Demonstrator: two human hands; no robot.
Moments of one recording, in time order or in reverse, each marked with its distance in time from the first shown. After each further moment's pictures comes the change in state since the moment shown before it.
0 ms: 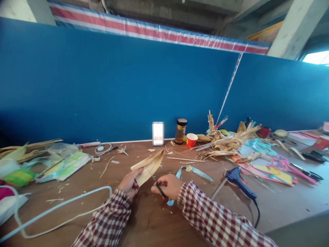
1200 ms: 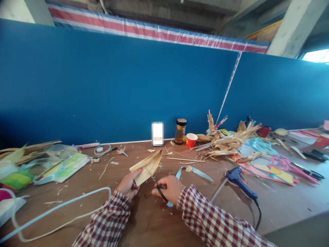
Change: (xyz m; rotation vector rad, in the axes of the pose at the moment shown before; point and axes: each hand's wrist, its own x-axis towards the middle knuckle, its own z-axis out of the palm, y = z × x) left_hand -0.002 0.004 0.002 -0.049 0.008 -0.036; right_hand -0.005 -0.004 0.006 -0.064 0.128 -0.019
